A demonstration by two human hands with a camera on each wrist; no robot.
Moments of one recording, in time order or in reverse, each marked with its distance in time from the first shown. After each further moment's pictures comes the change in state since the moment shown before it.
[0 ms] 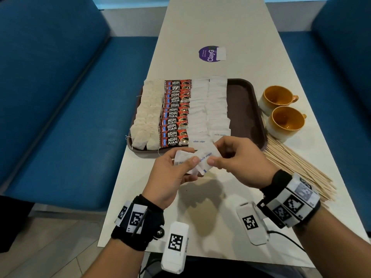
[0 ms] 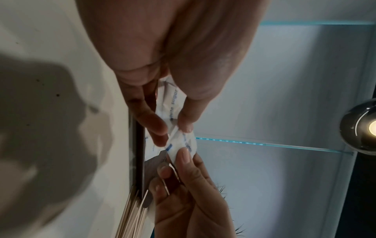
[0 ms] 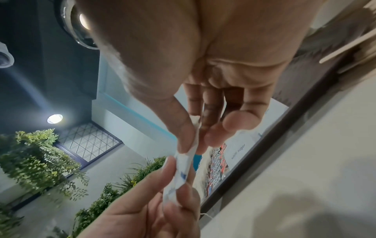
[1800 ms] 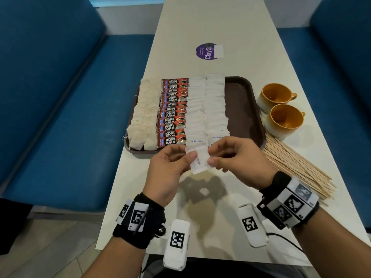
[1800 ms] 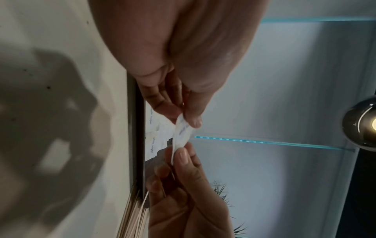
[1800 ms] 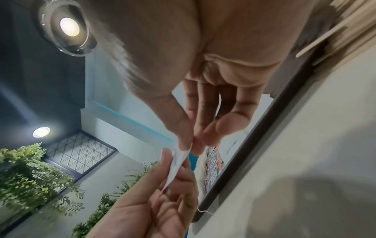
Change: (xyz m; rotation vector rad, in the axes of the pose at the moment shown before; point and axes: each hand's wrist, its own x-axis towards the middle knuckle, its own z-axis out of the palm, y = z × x) left_hand 0.012 -0.006 0.003 -0.097 0.062 0.092; right_hand 0.000 0.007 0.000 0.139 0.025 0.018
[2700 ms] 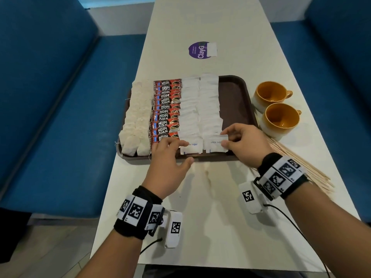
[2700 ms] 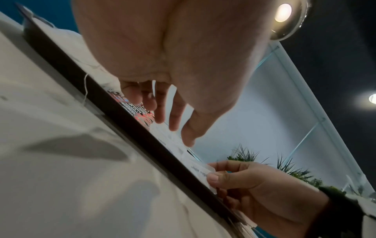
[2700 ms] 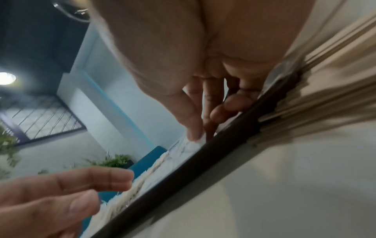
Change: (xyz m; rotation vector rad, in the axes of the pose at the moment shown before) left_hand 0.036 -0.003 -0.004 1.219 -0.045 0.377; right_hand 0.051 0.028 -0.038 -0.307 0.251 0.108
